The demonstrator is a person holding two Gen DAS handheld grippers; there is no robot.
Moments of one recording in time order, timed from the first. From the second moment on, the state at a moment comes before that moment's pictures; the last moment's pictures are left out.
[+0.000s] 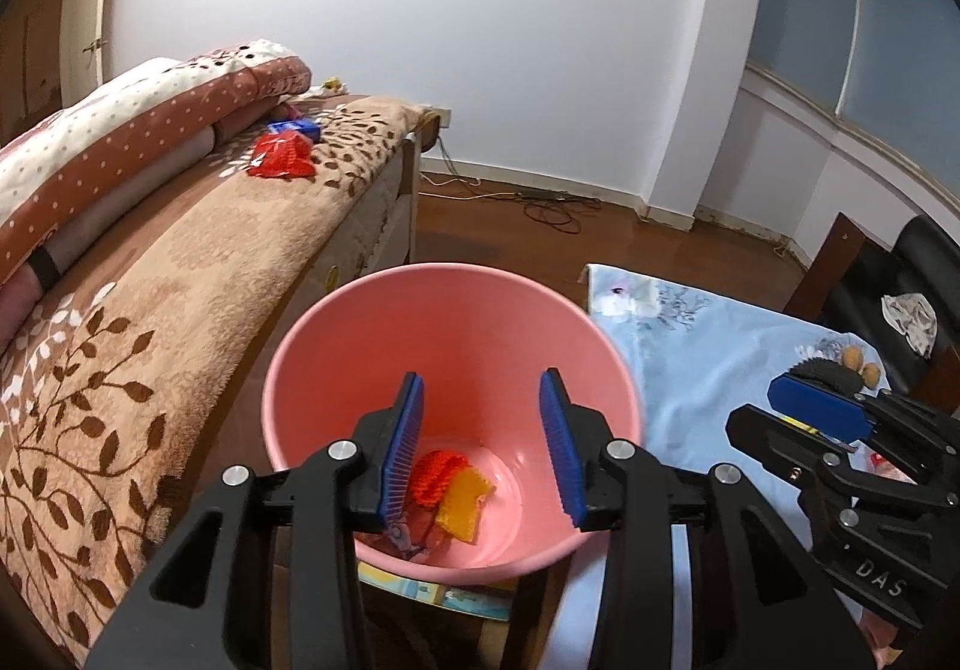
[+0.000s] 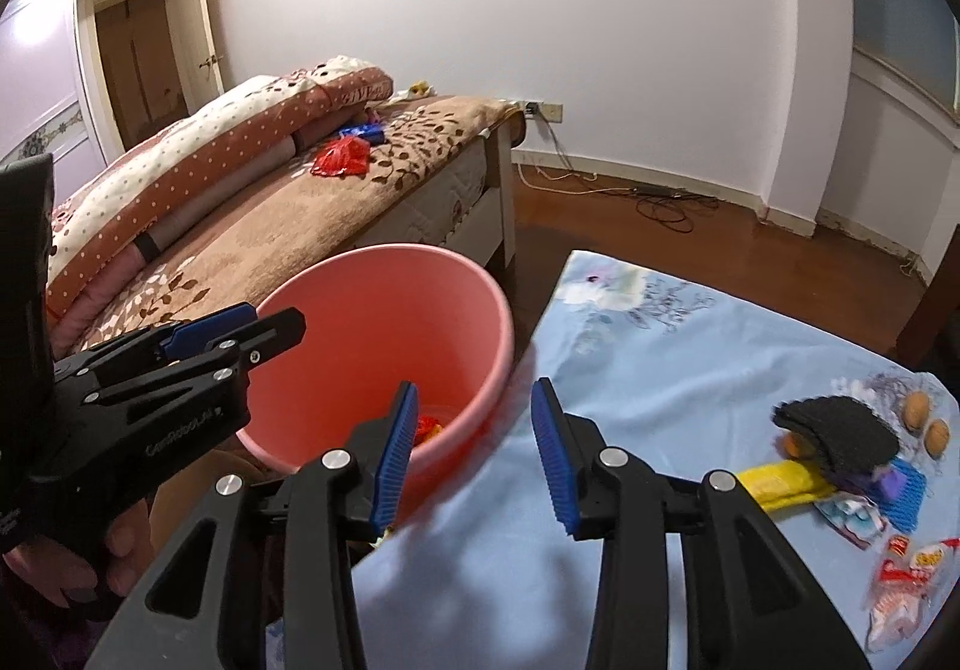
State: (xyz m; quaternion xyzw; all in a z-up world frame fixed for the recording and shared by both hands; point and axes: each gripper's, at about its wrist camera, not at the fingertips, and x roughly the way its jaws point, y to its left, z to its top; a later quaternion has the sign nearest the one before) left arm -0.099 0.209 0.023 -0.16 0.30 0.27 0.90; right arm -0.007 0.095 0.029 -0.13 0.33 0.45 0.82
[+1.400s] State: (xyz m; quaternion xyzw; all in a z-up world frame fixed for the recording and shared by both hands) left arm 0.007 0.045 -0.009 -0.07 0.37 0.06 0.93; right arm 0.070 -0.194 -0.031 0.04 0.40 0.20 0.89
